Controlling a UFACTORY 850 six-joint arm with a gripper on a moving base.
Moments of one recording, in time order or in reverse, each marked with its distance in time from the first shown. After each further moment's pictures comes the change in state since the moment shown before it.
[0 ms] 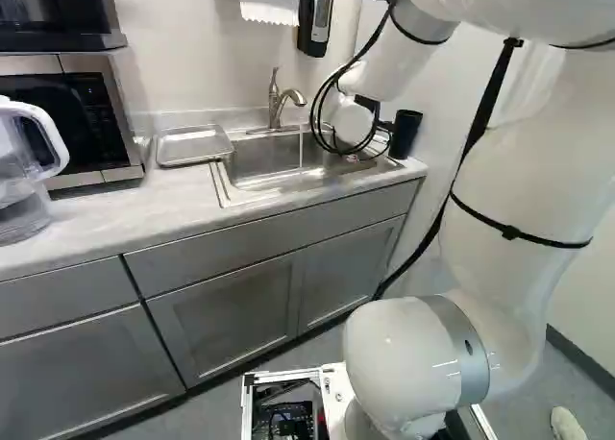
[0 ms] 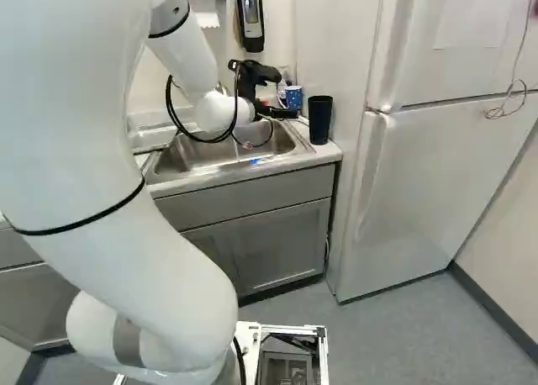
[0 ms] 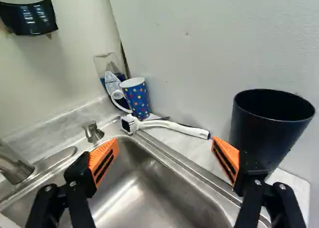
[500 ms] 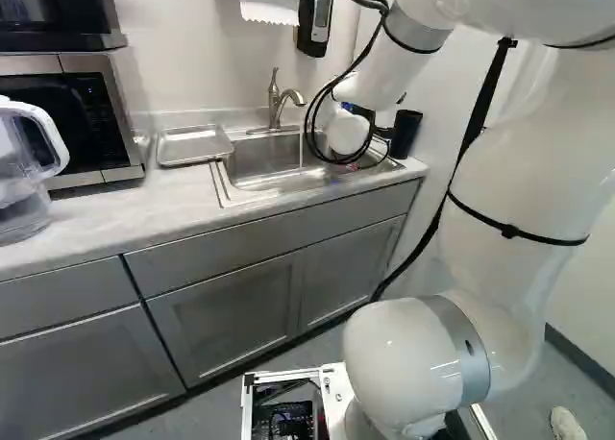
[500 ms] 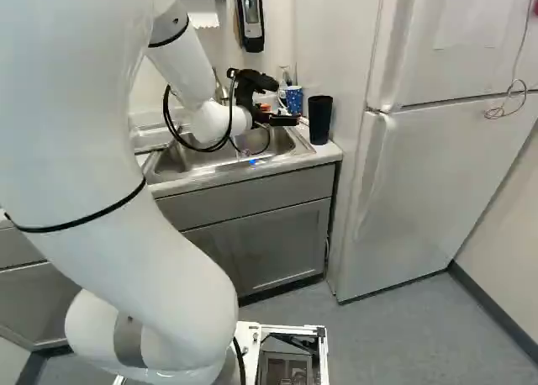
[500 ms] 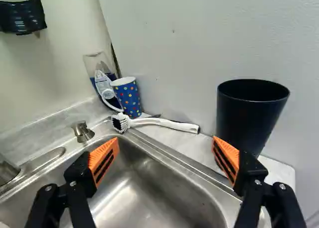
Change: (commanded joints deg) arm 1.5 -0.6 2.9 3.4 6.2 0.0
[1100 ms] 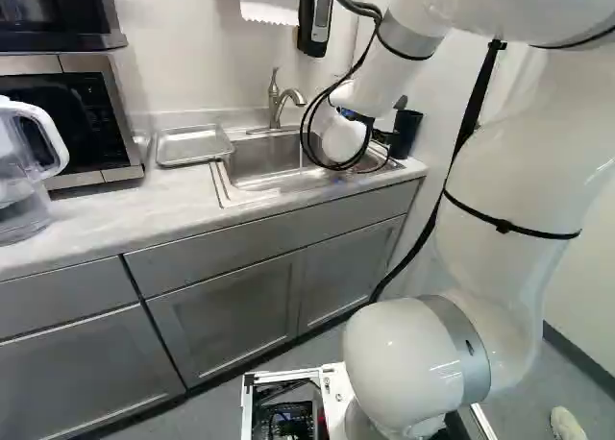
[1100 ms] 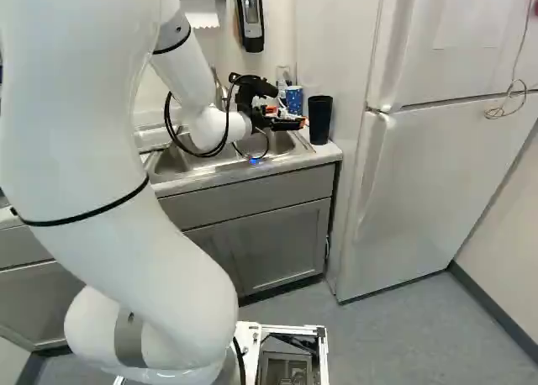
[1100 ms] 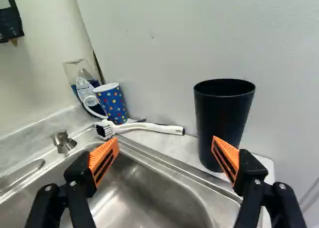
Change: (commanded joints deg) arm 0.8 -1.2 0.8 4.9 7.0 0.0
